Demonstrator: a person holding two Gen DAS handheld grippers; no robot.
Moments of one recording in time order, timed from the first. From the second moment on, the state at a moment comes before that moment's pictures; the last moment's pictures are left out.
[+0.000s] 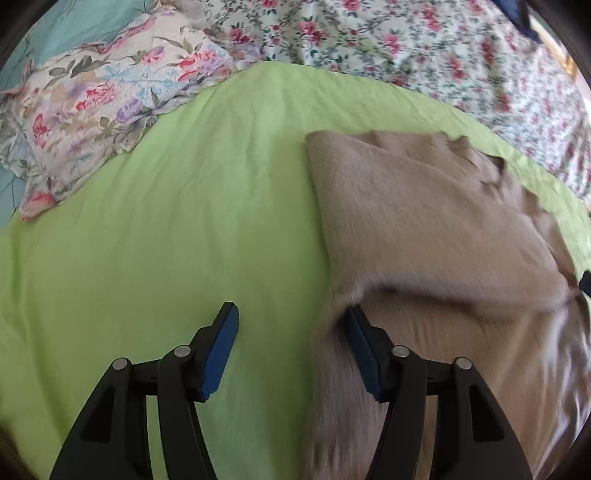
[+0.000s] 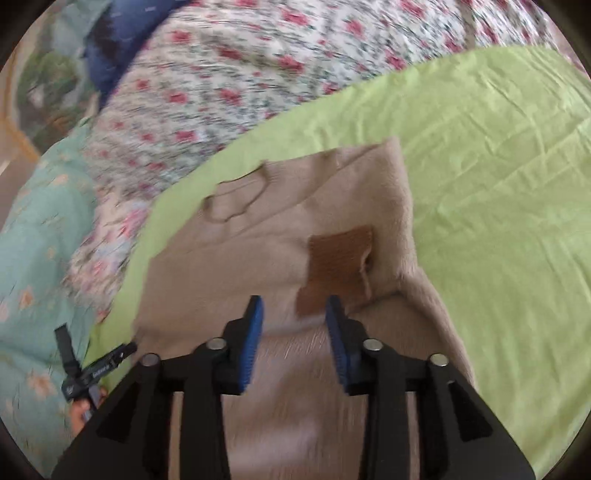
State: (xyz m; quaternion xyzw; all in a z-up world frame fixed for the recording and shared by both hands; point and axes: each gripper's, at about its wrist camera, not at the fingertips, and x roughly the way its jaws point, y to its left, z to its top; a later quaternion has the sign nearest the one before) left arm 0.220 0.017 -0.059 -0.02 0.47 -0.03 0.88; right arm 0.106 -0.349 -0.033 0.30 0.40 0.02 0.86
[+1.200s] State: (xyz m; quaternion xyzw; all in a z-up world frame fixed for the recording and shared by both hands) left arm -0.025 -0.004 -0.100 -0.02 0.53 -0.35 0.77; right arm -0.142 -0.299 -0.062 0.28 0.46 0.22 0.81
